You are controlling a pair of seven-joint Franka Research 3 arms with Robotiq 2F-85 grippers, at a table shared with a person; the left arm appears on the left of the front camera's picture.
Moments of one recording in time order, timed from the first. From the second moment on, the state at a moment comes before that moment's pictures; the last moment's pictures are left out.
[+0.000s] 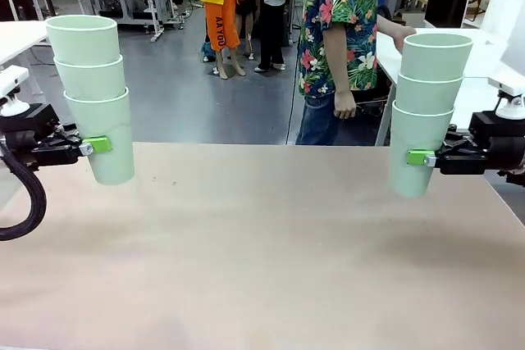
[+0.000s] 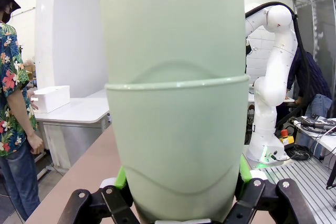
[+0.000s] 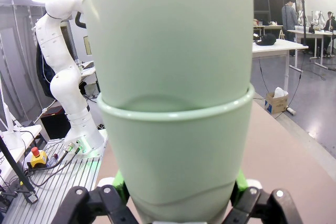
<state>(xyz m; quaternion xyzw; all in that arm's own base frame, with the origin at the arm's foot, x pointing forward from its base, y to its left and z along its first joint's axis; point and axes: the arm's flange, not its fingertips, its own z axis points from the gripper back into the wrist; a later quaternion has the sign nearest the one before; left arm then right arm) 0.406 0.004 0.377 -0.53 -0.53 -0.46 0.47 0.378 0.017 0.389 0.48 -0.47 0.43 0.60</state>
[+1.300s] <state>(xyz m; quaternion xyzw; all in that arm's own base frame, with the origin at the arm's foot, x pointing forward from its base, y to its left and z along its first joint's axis) 0.406 0.004 0.377 -0.53 -0.53 -0.46 0.47 0.378 0.017 0.389 0.48 -0.47 0.43 0.60</state>
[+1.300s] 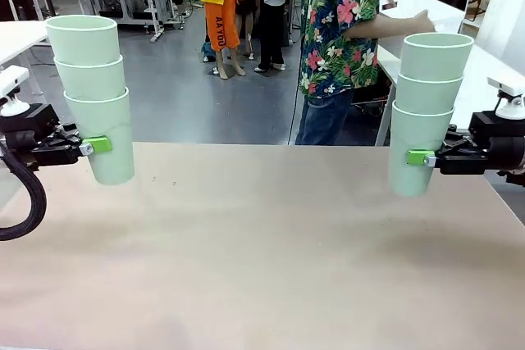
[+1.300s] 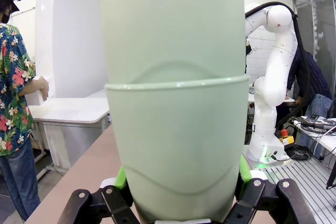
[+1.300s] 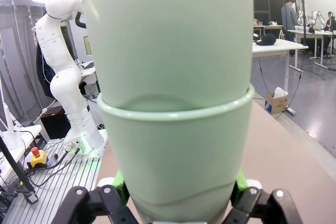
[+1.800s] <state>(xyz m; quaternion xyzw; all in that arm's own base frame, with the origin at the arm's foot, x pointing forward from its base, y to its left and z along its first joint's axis) 0.406 0.004 0.377 -0.53 -0.53 -0.46 0.47 0.378 0.017 0.389 0.48 -0.47 0.43 0.60</state>
